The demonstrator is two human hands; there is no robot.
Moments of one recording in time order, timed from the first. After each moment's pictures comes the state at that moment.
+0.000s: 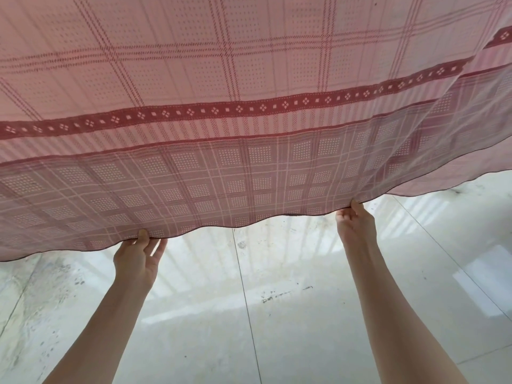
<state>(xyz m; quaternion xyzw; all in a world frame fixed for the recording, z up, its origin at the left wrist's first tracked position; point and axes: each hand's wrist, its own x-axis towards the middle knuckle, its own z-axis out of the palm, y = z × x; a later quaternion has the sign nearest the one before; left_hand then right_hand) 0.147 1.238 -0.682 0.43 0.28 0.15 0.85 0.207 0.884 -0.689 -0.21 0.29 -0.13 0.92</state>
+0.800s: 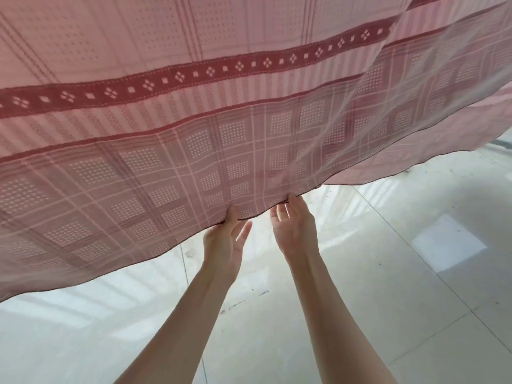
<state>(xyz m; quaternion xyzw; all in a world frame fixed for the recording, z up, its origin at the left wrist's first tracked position) 0.199 0.997 -0.697 0.39 0.15 -0.06 0.90 0.211 0.882 -0.706 -0.22 0.16 -0.07 0.96</state>
